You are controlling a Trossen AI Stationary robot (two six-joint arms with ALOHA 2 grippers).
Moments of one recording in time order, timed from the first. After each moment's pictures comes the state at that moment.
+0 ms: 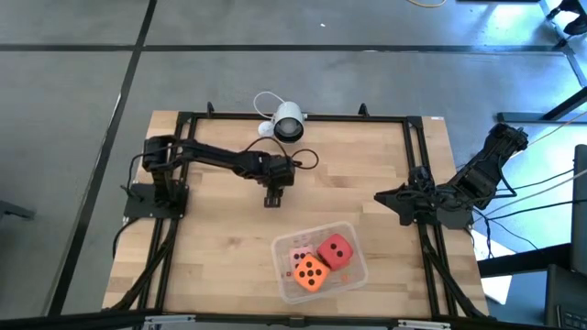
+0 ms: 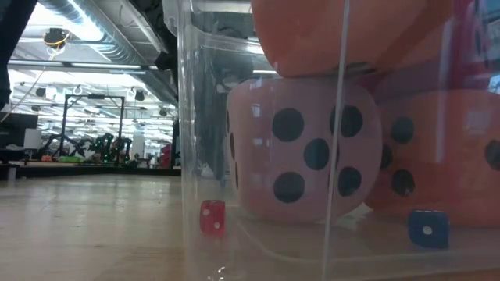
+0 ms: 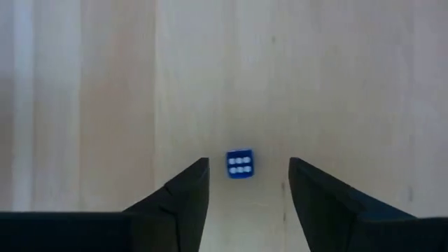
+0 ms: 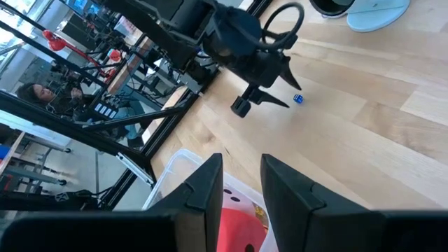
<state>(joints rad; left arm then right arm) 0.21 1.79 1.11 -0.41 -0.04 0.19 0.81 0.83 0.93 -0.77 0.88 1.38</state>
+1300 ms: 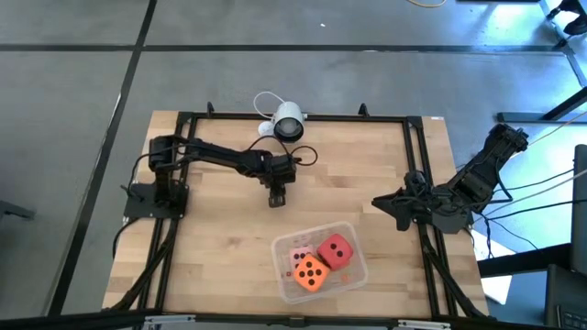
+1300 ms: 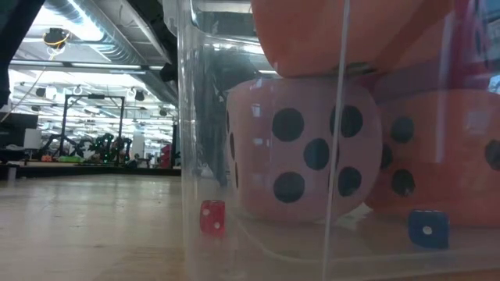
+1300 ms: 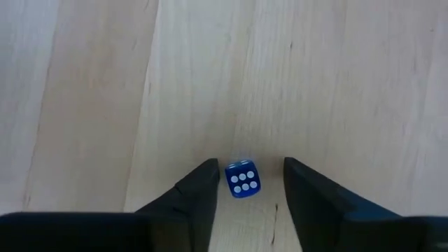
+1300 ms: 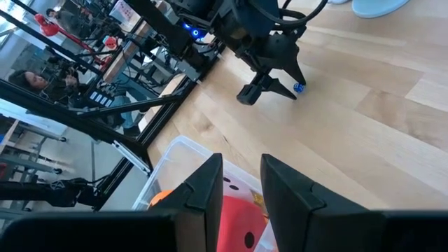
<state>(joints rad) 0.24 1.88 1.11 -0.37 0.06 0.02 0.81 0.87 0.93 -0.76 0.84 1.38</state>
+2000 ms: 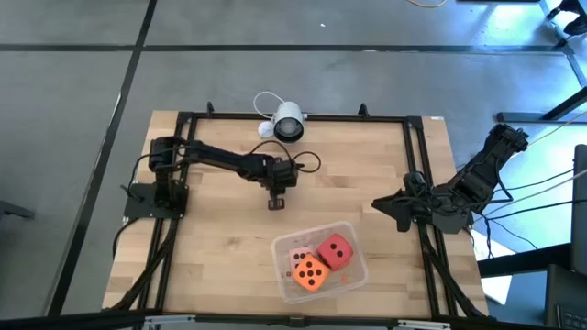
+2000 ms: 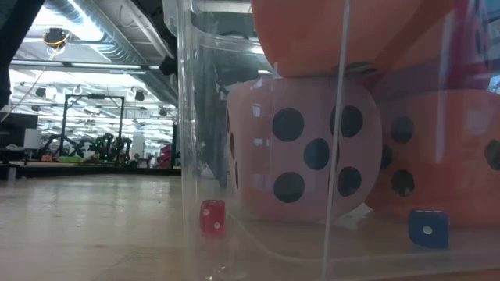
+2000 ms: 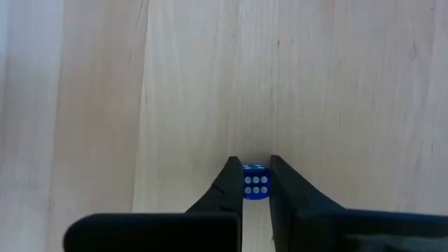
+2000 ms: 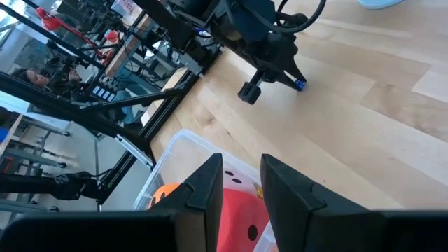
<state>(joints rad) 0.20 1.86 1.11 -0.44 -0.05 0.08 0.81 0.87 0.93 -0.75 0.82 1.38</state>
